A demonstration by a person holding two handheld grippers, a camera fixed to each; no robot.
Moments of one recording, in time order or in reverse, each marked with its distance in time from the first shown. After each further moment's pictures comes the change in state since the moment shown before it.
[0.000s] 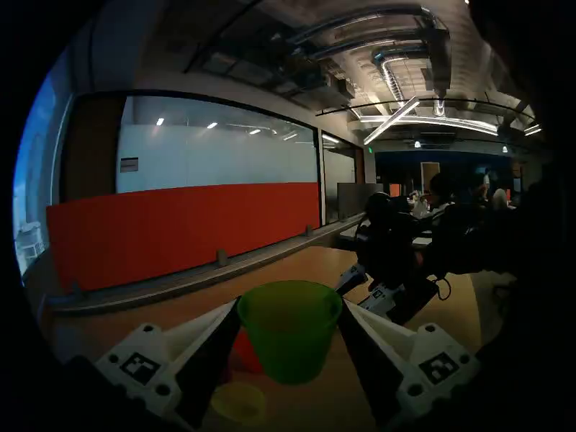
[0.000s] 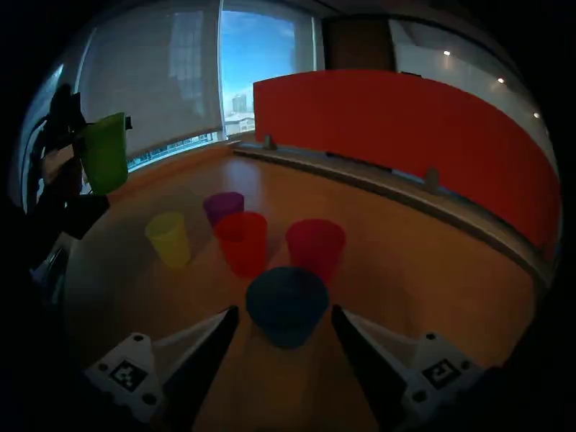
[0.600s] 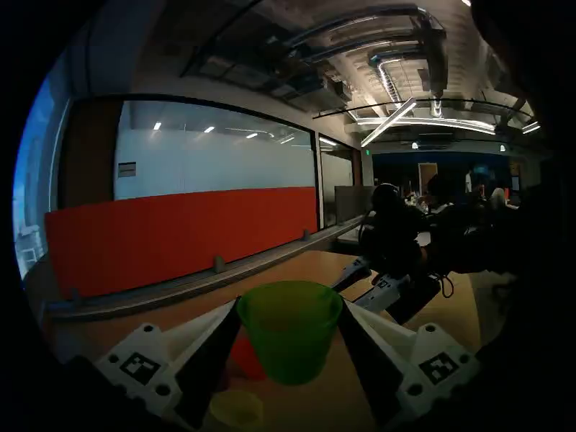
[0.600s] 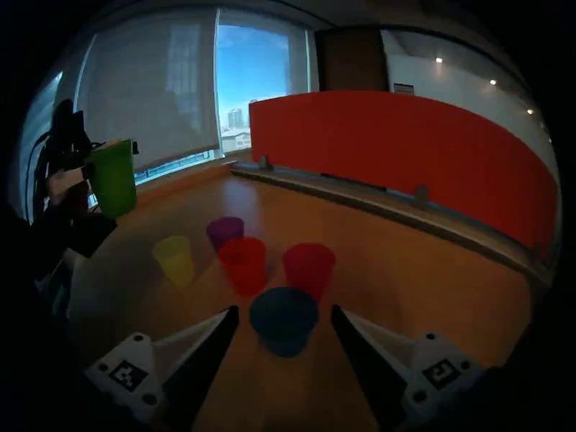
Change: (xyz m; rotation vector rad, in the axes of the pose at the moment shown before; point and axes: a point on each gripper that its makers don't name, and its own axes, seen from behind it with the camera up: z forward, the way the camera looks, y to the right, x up) left arm 0.010 0.006 0.005 -0.010 0.014 0.012; right arm 0.028 0.001 -0.028 -0.013 0.075 0.021
